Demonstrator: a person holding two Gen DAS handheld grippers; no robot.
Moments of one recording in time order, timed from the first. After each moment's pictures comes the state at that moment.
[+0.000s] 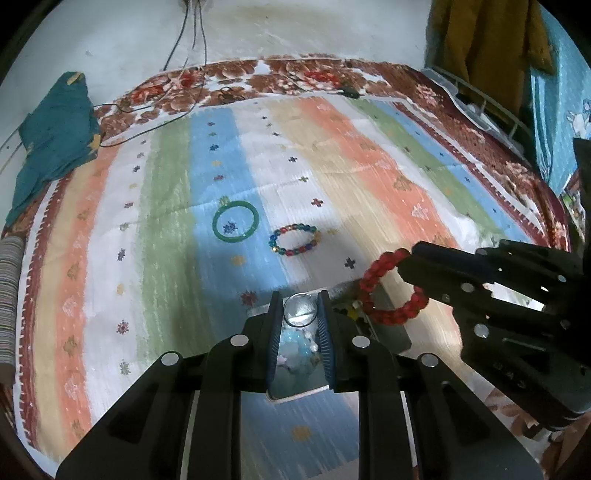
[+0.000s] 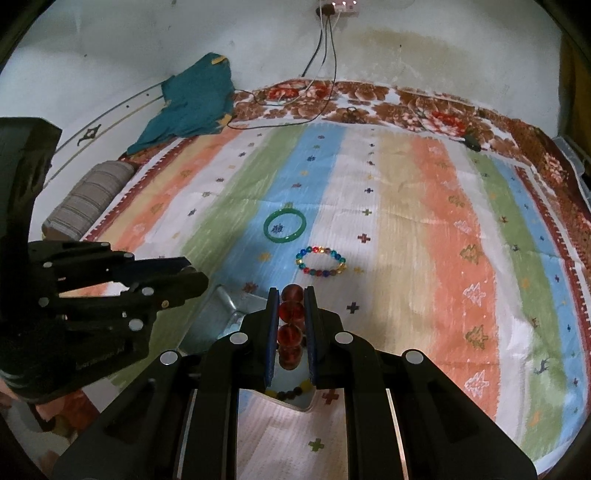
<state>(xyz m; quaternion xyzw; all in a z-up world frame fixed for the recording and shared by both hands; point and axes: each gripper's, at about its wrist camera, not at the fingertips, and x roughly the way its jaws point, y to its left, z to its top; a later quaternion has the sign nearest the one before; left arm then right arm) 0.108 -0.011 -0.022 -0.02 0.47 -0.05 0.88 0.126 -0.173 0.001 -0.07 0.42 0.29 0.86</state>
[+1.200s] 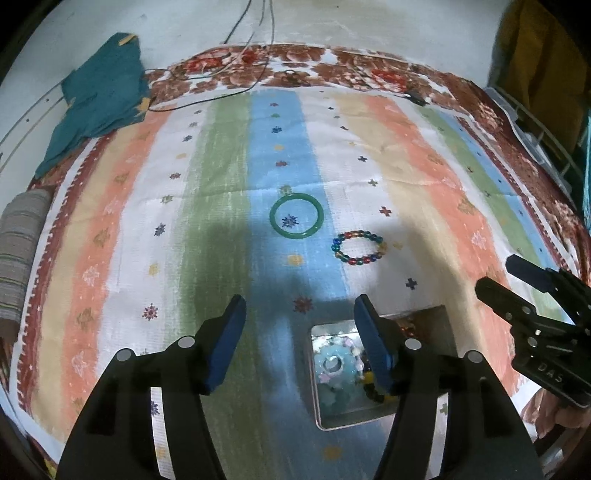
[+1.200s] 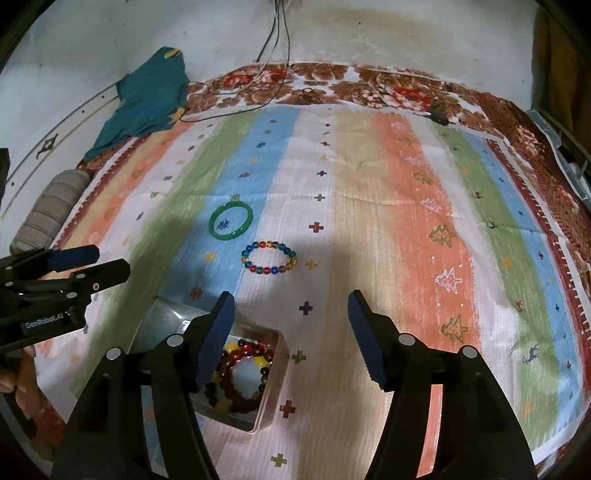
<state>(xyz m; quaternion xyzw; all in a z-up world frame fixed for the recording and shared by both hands) 0.135 0.037 -0.039 -0.07 0.49 0.05 0.87 0.168 -0.188 -0.020 -0.07 0.45 0.22 0.86</state>
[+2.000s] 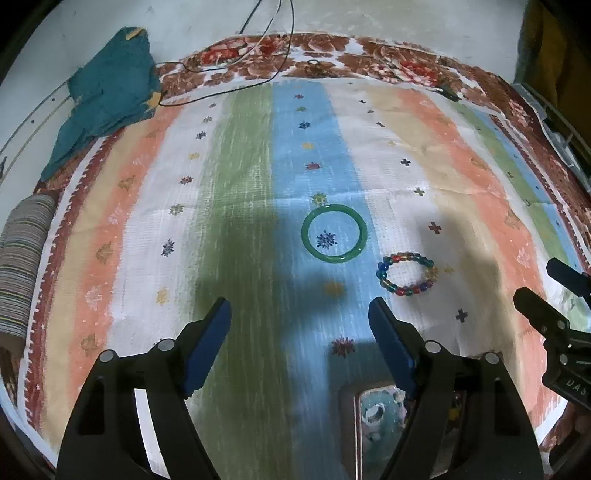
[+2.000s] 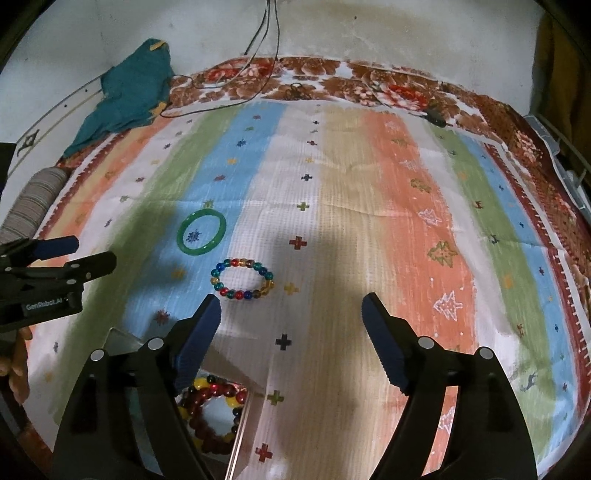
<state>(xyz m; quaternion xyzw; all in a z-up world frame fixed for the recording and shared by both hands) 0.187 0.061 -0.069 -0.05 0.51 0.09 0.86 0.212 -0.174 -0.045 -0.09 0.46 0.20 0.86</state>
